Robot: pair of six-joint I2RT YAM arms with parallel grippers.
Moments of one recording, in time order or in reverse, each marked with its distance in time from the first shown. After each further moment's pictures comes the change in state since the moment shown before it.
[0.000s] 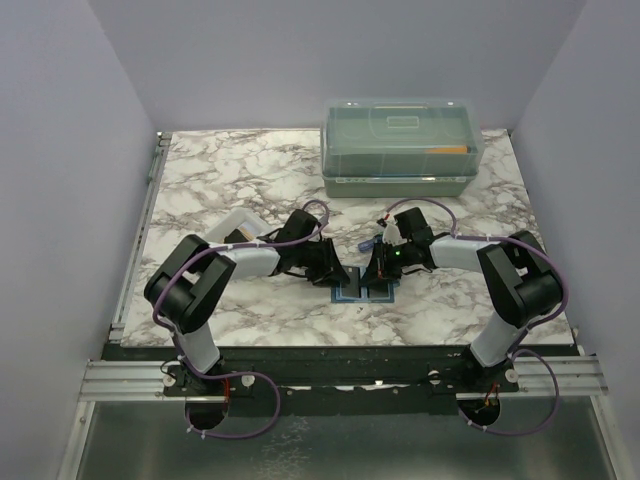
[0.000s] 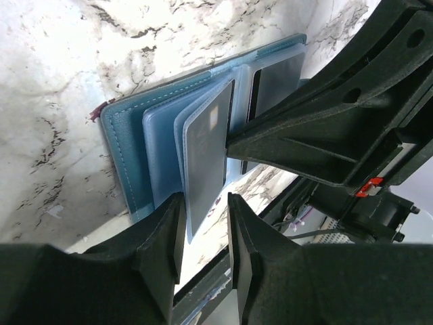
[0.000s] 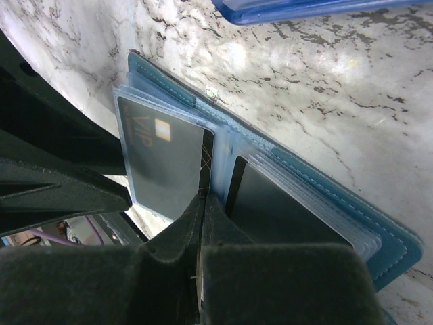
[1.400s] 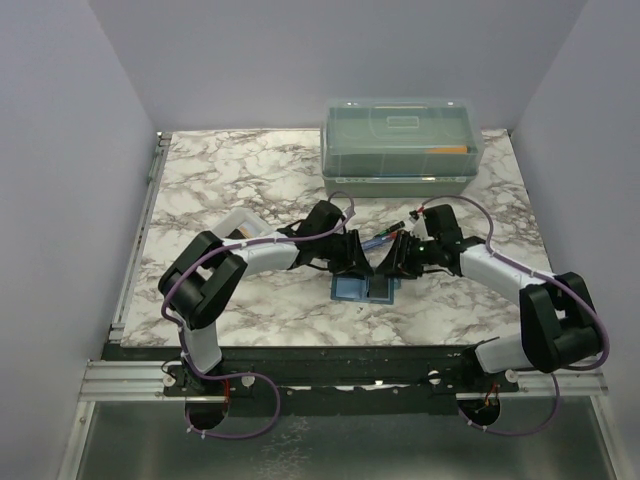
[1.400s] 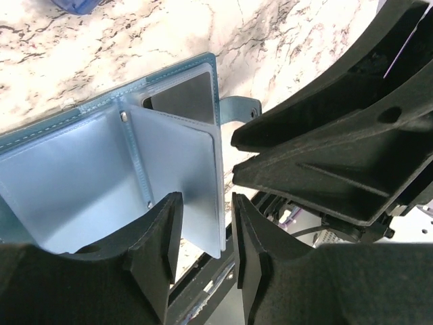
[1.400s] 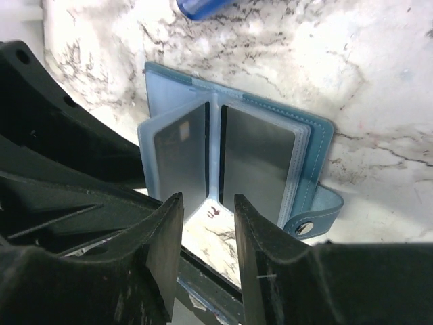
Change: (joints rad) left arm -0.100 0.068 0.178 -0.018 -0.013 0.018; right arm -0.105 -0.304 -0.073 -0.151 0.110 0.124
